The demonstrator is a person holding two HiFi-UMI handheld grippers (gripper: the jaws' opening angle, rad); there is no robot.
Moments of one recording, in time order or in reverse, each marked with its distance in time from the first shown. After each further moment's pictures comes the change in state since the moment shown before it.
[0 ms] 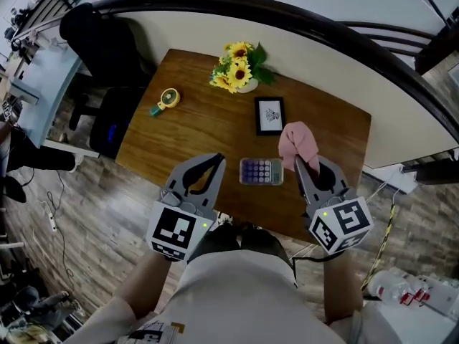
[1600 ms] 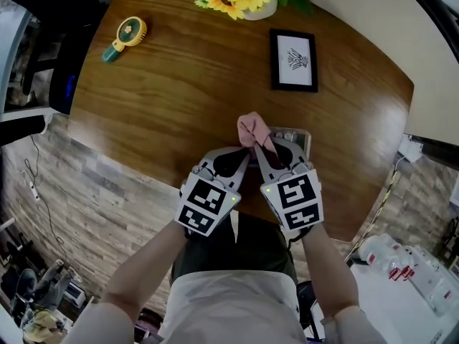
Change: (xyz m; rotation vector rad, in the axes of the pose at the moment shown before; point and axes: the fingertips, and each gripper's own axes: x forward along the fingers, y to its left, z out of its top) left arm 0.131 -0.044 -0.292 -0.317 0.364 -0.262; right arm 0.168 0.031 -0.267 -0.090 0.509 0.109
